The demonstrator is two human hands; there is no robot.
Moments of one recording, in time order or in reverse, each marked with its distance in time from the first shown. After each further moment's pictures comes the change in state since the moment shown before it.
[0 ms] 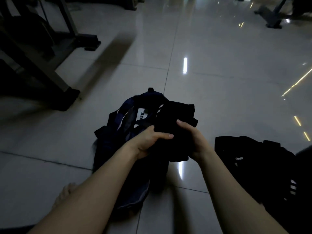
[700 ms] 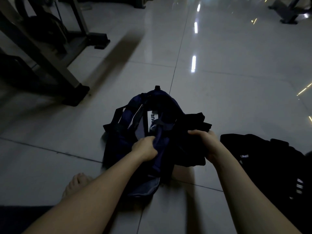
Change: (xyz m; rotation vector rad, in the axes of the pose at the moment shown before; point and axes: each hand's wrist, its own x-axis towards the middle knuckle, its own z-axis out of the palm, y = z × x) left_hand -0.002 -0.057 -0.020 1.156 0.403 -0.235; right_hand -0.013 0.005 -0.033 -0.228 0.306 -0.024
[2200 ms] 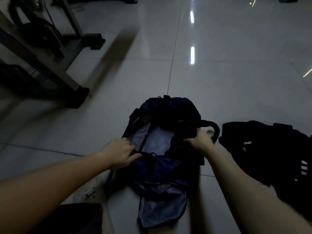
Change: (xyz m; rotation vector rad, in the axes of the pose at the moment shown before) left_hand -0.029 -0.097 -0.035 0.880 0.091 0.540; right_hand 0.010 0.035 0.012 -0.904 0.089 -0.076
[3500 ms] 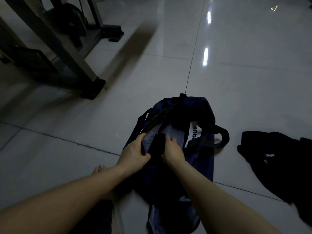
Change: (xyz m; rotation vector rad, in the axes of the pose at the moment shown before) left_hand -0.027 0.027 0.005 -1.074 0.297 -0.548; right_hand 0.001 -0.060 0.156 -0.340 -0.071 -0.269
